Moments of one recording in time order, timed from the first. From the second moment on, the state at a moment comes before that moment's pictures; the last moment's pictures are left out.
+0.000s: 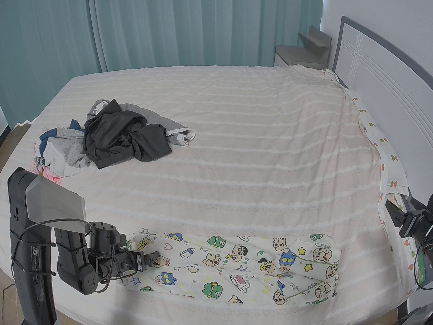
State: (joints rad) left arm -0.21 2.36 -0.31 -1.36 -0.04 -0.20; right arm -0.06 1.21 -0.02 -1.04 0.00 0.08
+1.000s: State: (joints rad) left arm -0.30 2.38 -0.31 -1.34 -0.04 -0.21; right arm -0.06 1.21 -0.02 -1.04 0.00 0.05
